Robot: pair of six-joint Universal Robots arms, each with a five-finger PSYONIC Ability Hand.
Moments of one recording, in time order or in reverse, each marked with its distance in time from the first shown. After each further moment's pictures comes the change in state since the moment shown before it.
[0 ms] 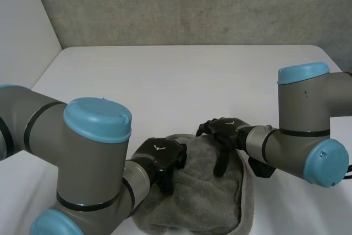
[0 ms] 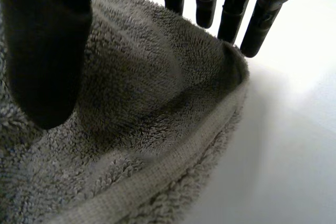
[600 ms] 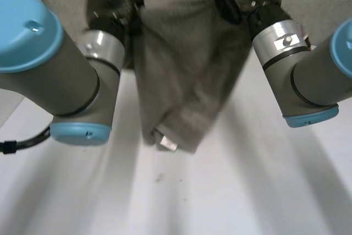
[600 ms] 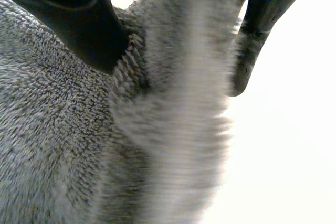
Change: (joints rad) left arm 0.142 0.066 0.314 0.574 -0.245 0.131; right arm 0.033 -0.268 0.000 -0.994 0.116 -0.065; left_hand 0.314 0.340 0.337 0.340 0.327; right_hand 1.057 1.040 1.039 1.063 1.038
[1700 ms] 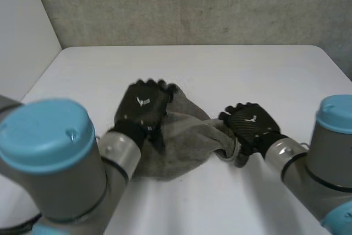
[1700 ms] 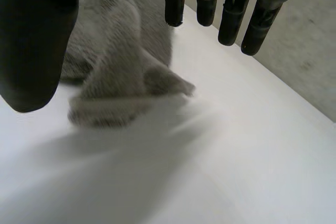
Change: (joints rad) left arm -0.121 0.085 -0.418 -0.171 0.085 0.000; right arm -0.079 -0.045 0.480 0.503 -0.003 -0.182; left_hand -0.900 -0.925 -0.925 -0.927 -0.909; right_hand -1.081 -1.062 -1.067 -1.083 -1.073
